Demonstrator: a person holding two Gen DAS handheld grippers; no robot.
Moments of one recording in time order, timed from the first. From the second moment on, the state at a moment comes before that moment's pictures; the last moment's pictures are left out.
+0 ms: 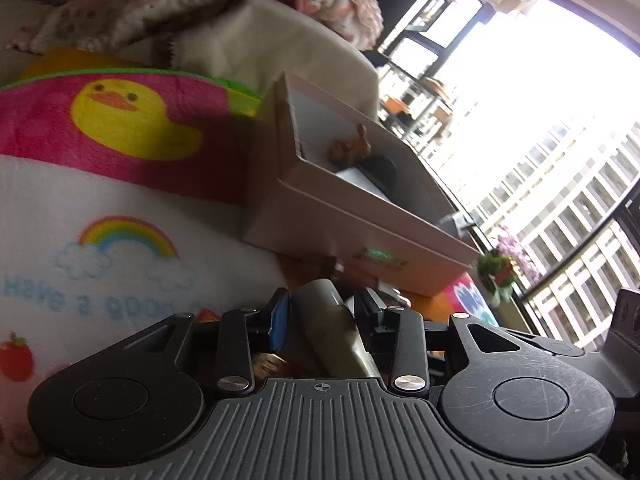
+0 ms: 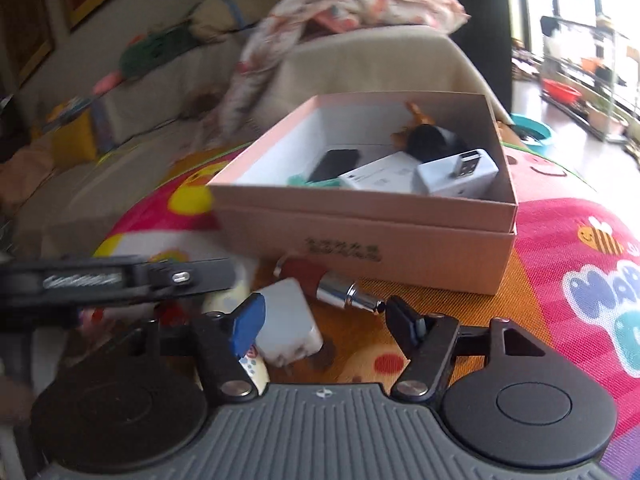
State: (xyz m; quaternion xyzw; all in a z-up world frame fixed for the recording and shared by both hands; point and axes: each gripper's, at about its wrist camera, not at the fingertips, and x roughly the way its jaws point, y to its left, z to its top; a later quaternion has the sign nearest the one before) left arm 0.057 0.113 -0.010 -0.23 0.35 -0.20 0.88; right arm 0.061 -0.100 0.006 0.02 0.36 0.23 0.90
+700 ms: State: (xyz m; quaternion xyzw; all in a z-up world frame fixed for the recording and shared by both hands) left arm 0.085 0.105 -0.001 -0.25 0.35 -0.15 0.89; right arm -0.003 -0.156 -0.003 -0.01 0.34 0.20 0.92
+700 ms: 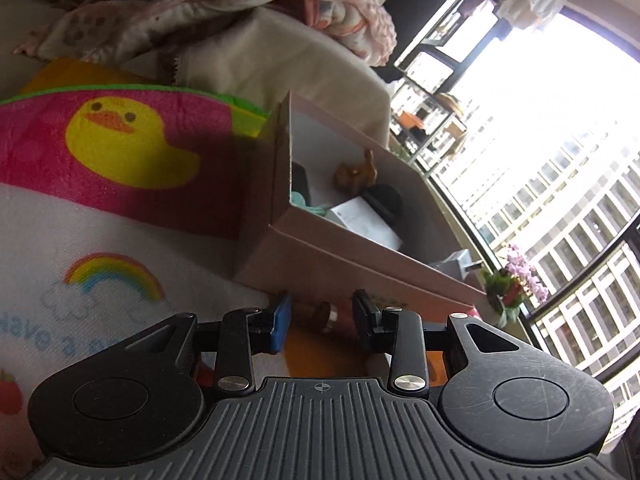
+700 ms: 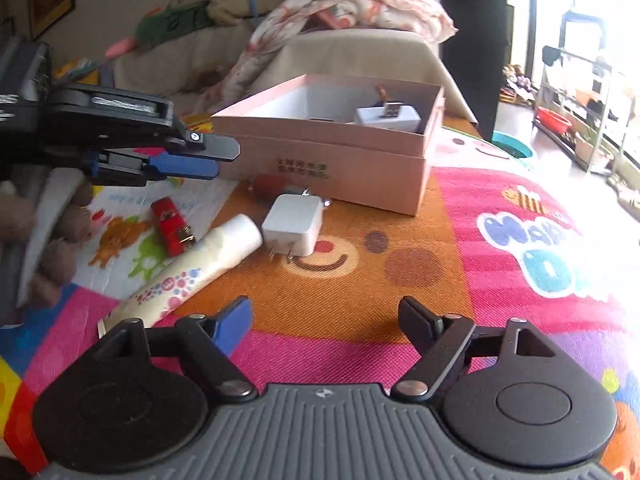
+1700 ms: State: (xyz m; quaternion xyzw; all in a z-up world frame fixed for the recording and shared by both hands) left arm -0.024 0.077 0.012 -0.07 0.34 -0.26 0.90; right arm -0.001 -0.167 -0.004 0.02 0.35 0.19 0.92
